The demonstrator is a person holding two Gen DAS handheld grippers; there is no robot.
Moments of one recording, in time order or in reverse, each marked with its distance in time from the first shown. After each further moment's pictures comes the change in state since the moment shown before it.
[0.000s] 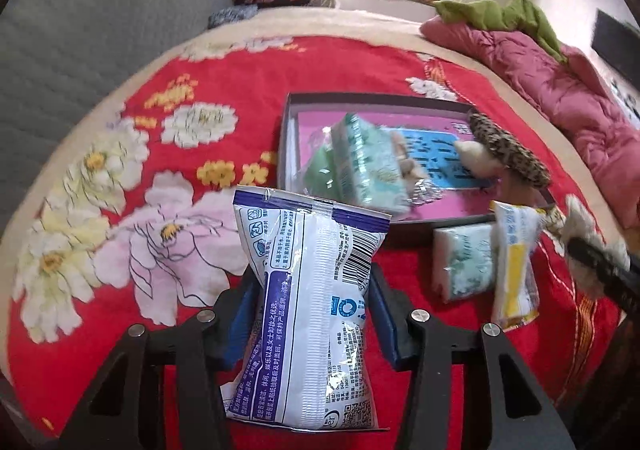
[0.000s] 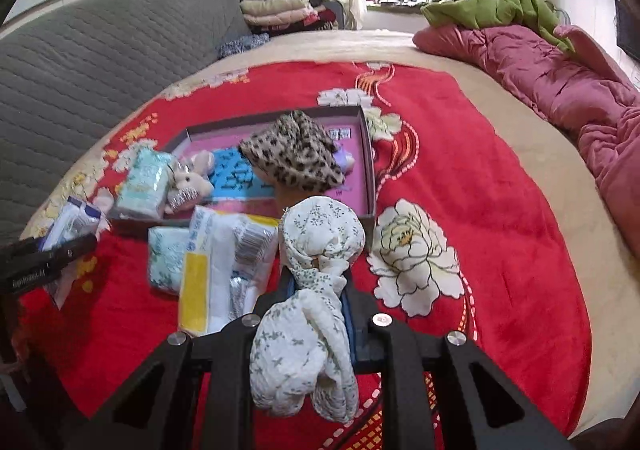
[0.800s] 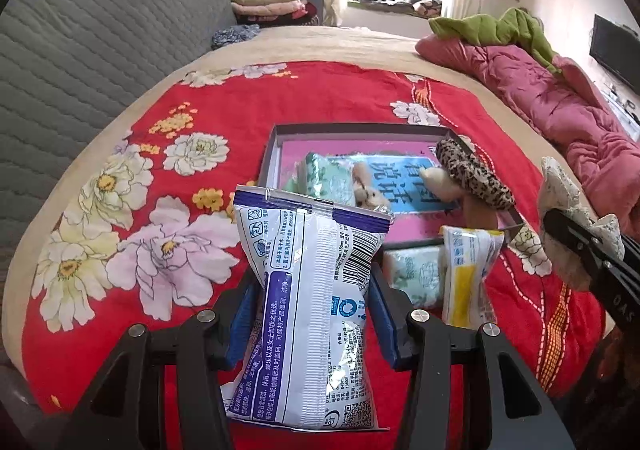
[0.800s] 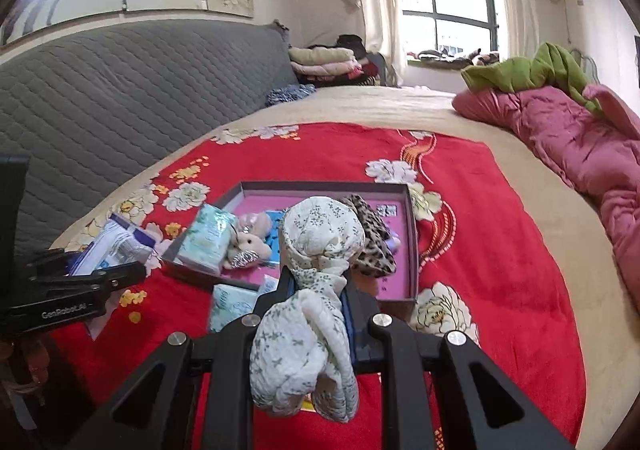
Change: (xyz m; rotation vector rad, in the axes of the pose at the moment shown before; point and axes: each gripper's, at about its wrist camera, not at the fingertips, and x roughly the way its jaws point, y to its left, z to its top) left arm -0.048 -0.038 0.006 0.007 -0.061 0.023; right arm -0.036 0.029 0.023 -0.115 -0.189 0.111
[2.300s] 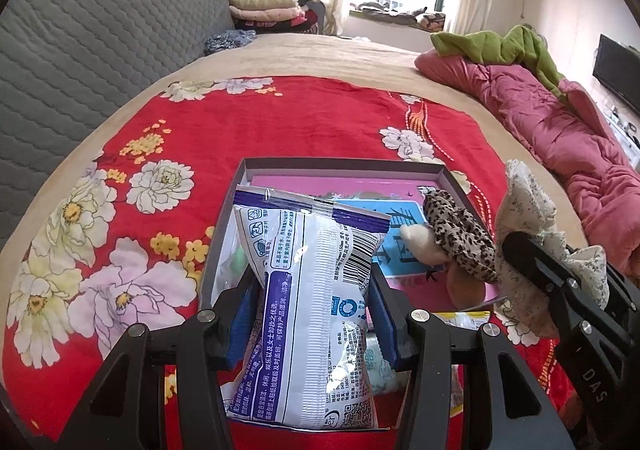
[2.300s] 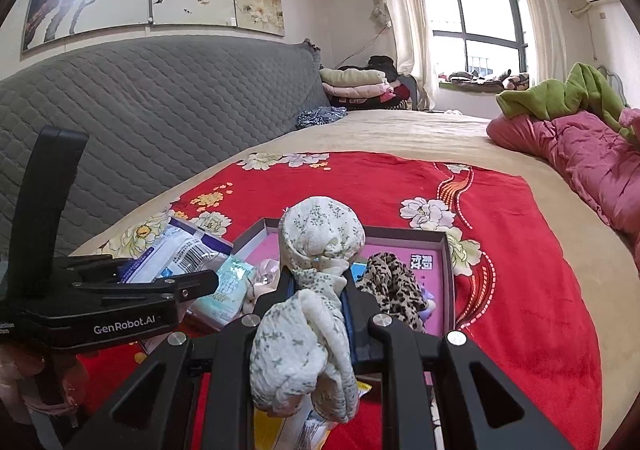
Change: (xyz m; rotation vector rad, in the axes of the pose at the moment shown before) left arm 0.036 -0.032 0.056 -0.048 -0.033 -0.027; right arm 0.038 0.003 0.035 -0.046 -0.079 0.111
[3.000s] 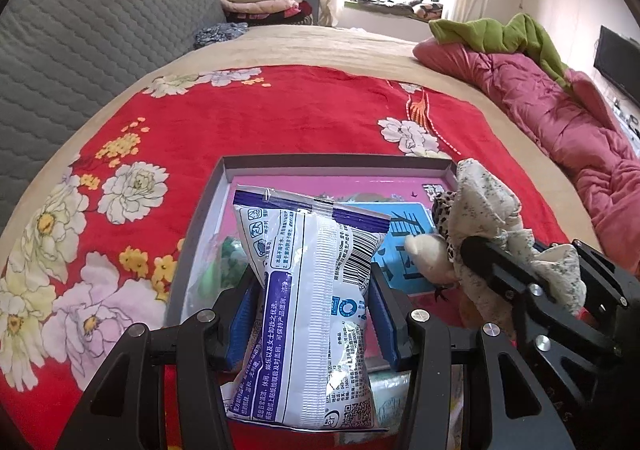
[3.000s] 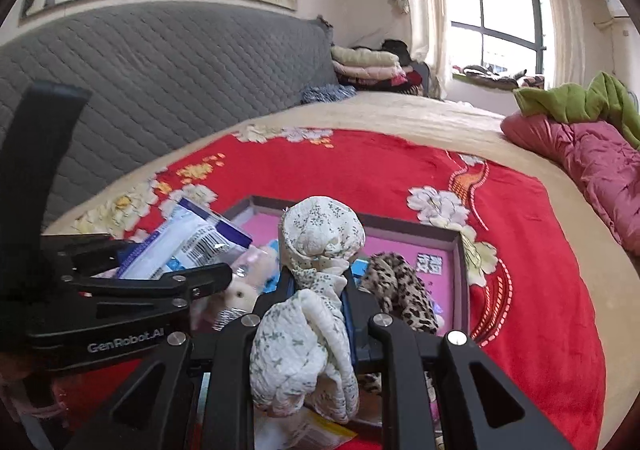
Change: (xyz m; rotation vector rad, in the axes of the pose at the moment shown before) left arm 0.049 -0.011 0.012 0.016 0.027 -0.002; right arm 0.059 -0.007 0.000 -0.078 0.095 -0.013
